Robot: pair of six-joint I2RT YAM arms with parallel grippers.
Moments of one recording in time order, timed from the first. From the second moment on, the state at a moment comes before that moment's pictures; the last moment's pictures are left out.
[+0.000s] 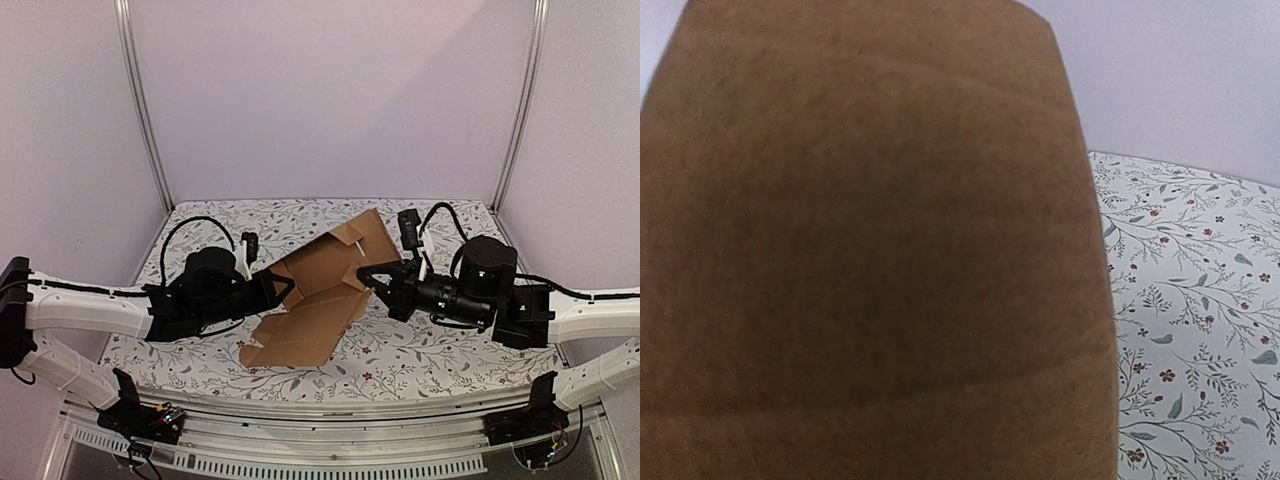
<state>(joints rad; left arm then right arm) -0.94 1.31 0.62 0.32 -0.14 -0.89 1.12 1.15 0.71 0.34 0.07 0.44</state>
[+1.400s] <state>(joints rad) -0.86 1.28 0.62 0.30 -0.12 -0.54 1.16 0.87 0.75 -0.24 0.17 0.27</state>
